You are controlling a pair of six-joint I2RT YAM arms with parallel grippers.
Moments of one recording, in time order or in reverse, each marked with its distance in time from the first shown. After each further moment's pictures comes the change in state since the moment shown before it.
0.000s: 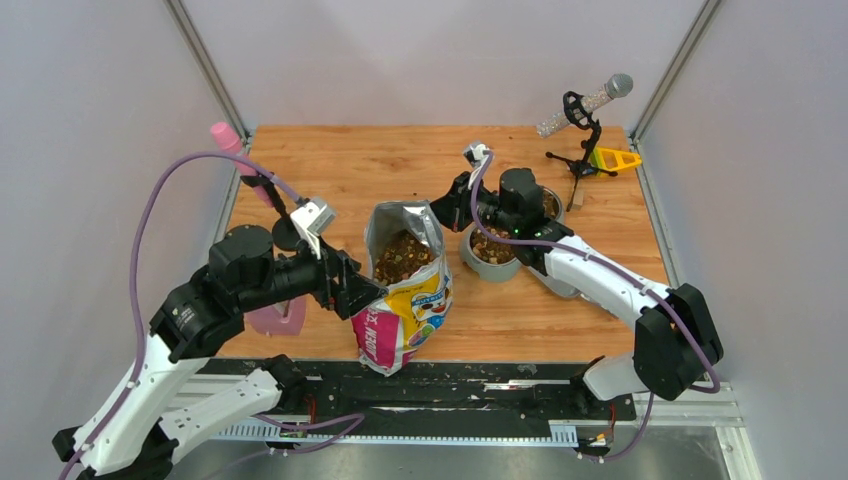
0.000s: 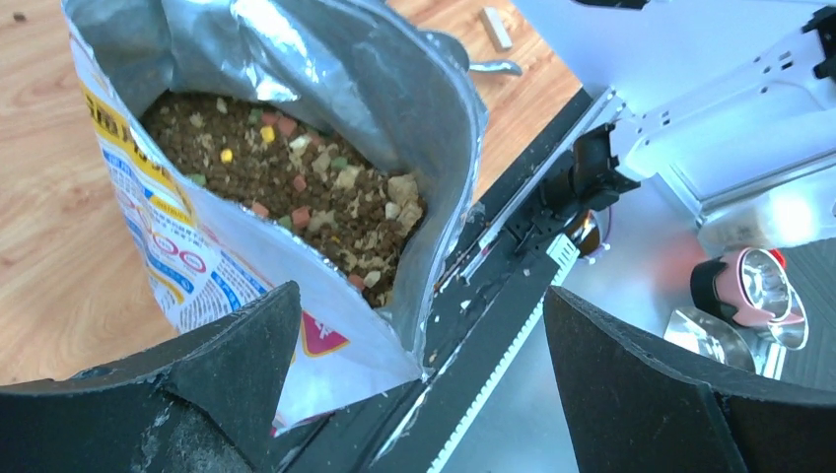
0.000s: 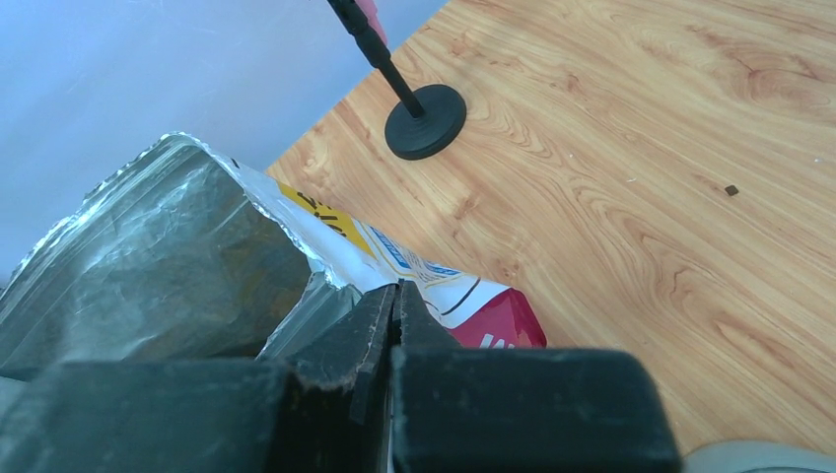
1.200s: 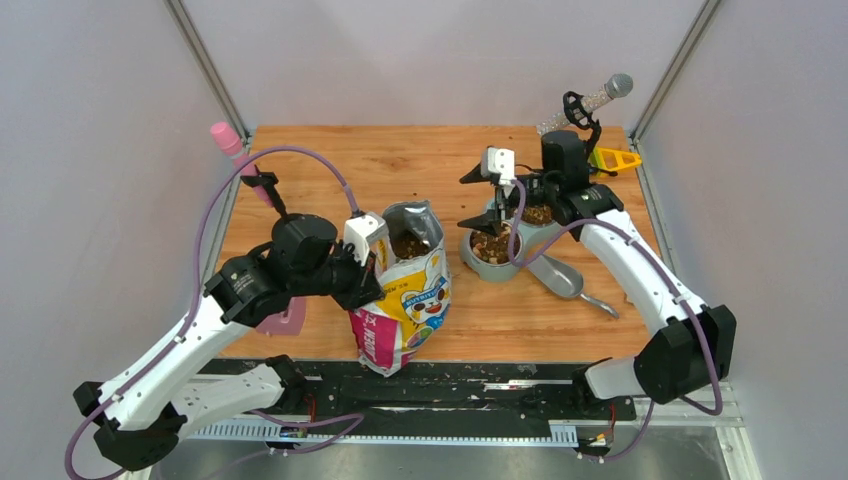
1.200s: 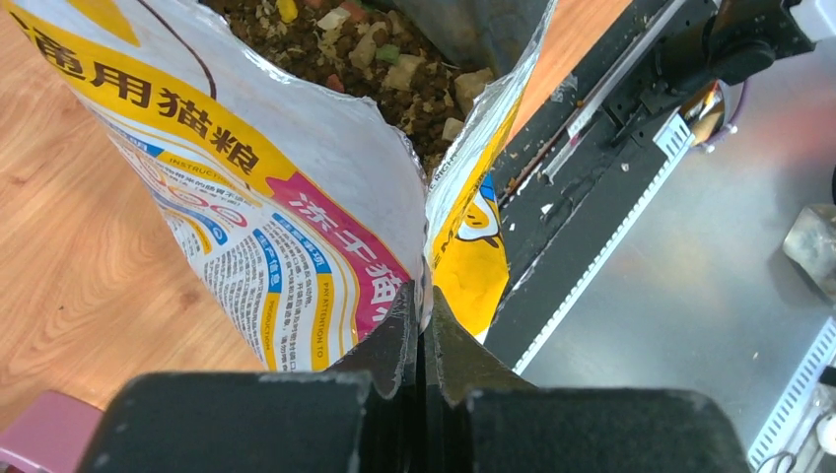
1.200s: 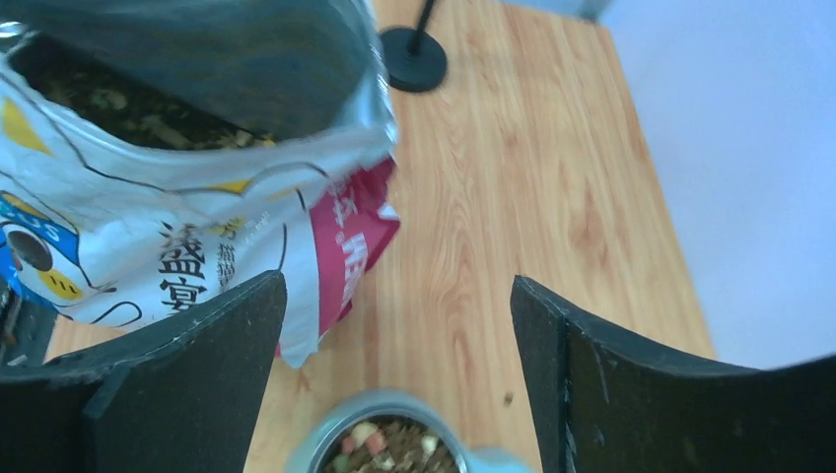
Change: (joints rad) left arm -0.072 0.167 -0.047 -0.124 -0.050 0.140; right arm -0.241 -0.061 0.235 -0.566 -0.529 -1.043
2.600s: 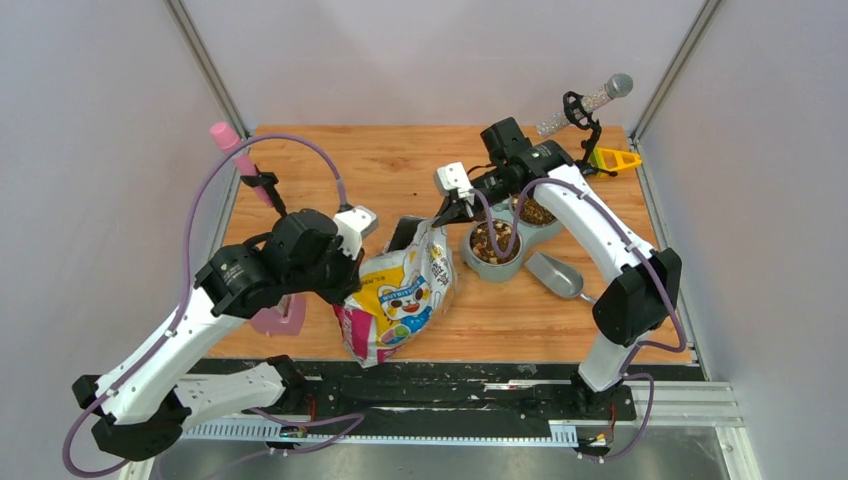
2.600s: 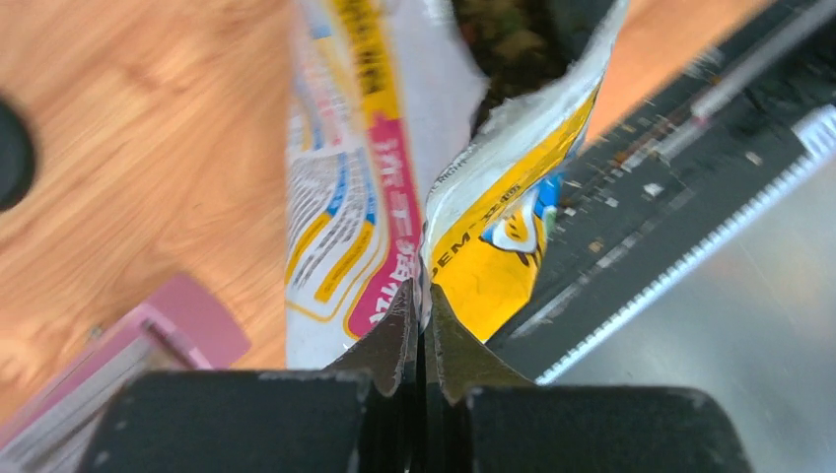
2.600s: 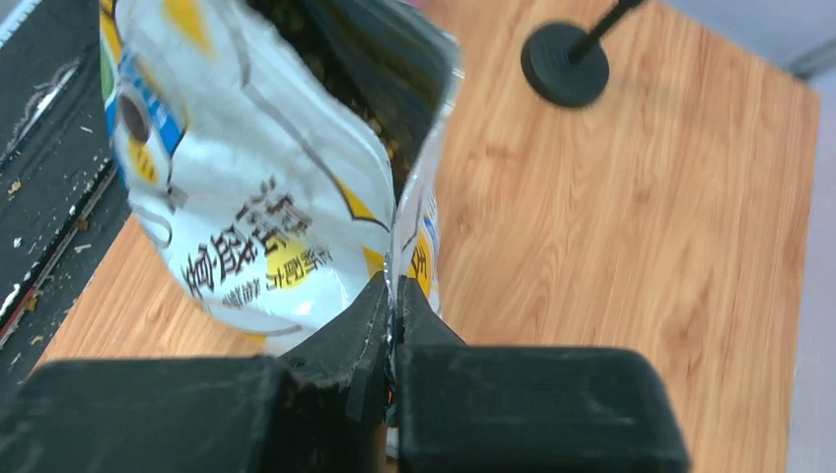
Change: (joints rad) left arm -0.008 0.071 0.156 -0.219 -0.167 0.070; right arm 0.166 0.375 0.507 -0.774 -0.072 -0.698
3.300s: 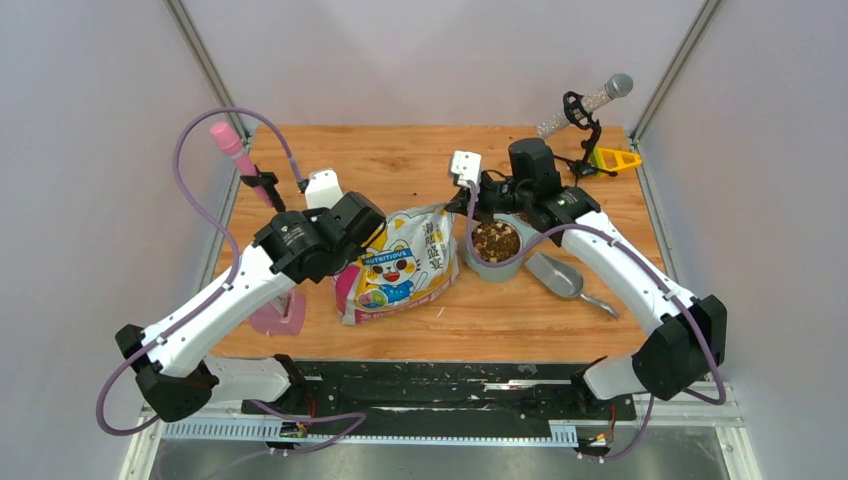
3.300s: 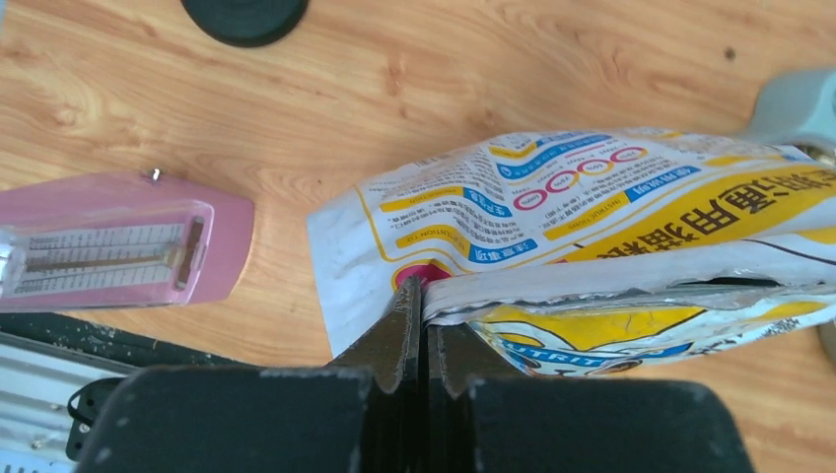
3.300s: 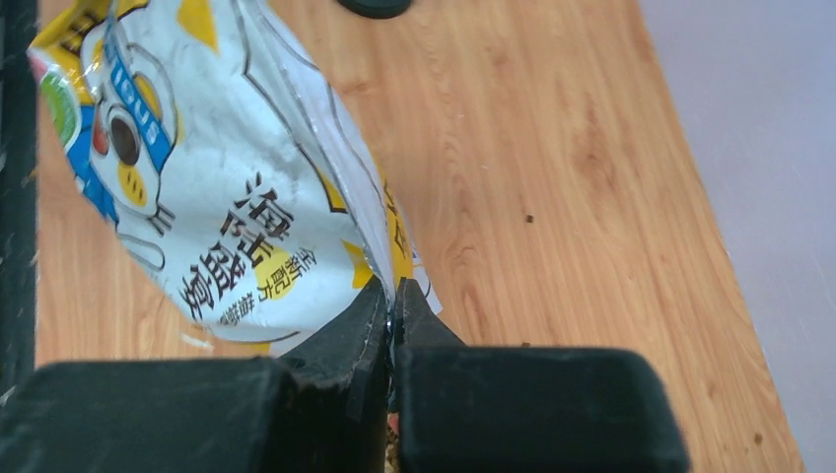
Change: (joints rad) left arm -0.019 0.241 0.123 -0.138 -0.742 -0.833; right arm -0.035 -0.310 -0.418 0.615 0.349 0.643
